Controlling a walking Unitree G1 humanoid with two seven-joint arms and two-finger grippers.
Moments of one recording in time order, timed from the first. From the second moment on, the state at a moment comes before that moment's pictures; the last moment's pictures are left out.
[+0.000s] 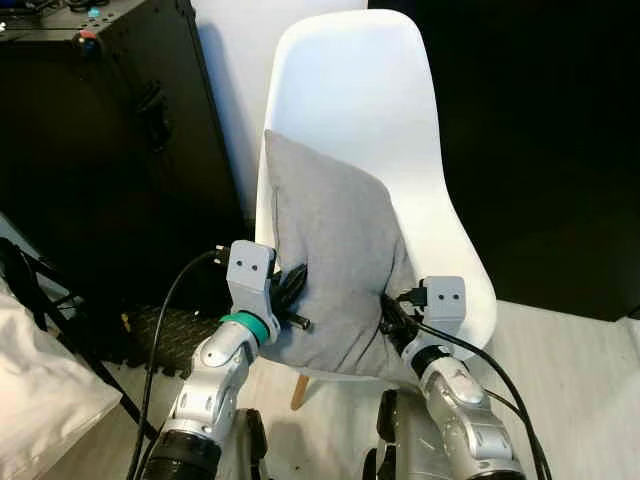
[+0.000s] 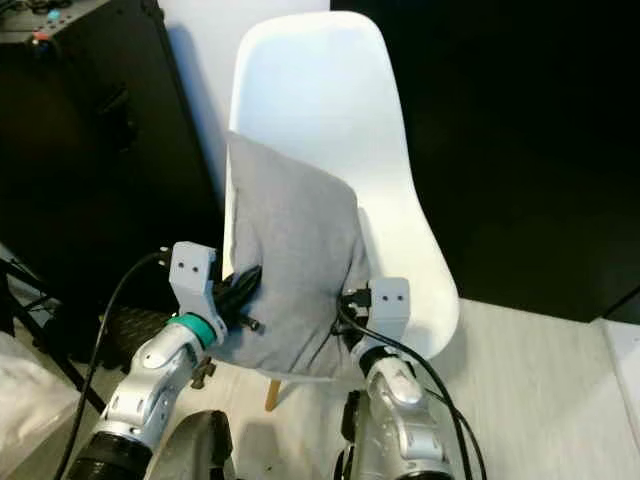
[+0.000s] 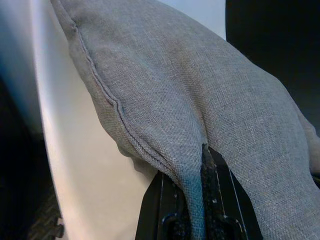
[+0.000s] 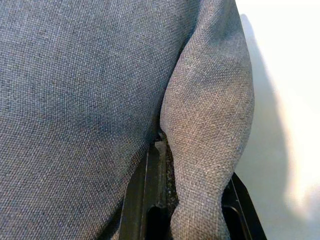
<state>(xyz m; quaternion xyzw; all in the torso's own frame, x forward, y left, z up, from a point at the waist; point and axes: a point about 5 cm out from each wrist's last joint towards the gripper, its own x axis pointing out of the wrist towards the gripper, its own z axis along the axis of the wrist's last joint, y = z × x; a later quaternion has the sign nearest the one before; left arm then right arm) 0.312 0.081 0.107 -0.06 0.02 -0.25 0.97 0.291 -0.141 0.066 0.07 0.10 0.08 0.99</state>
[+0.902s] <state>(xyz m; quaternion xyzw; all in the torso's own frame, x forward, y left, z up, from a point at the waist) 0.307 0.025 0.117 -0.10 0.06 -0.38 0.92 0.294 -0.194 0.052 0.02 0.17 -0.05 0.98</state>
